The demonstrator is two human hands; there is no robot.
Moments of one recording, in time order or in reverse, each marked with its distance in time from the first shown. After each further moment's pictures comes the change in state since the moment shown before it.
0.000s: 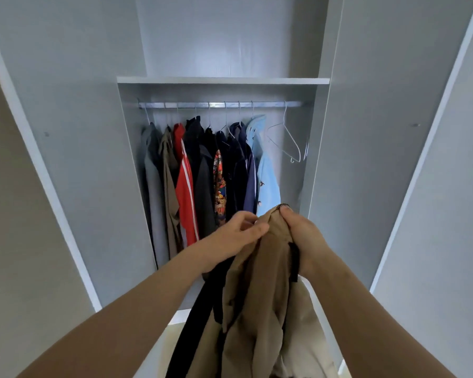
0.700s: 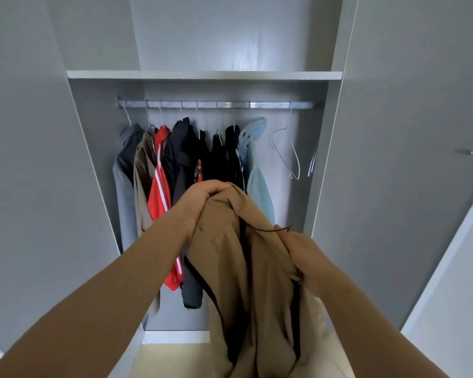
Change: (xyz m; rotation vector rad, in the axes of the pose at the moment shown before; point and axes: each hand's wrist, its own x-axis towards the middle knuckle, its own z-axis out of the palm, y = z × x) left_hand 0.224 0.052 -0.004 -0.547 0.335 -0.095; right_hand 0.224 -0.052 -0.104 -0.555 -0.188 -0.054
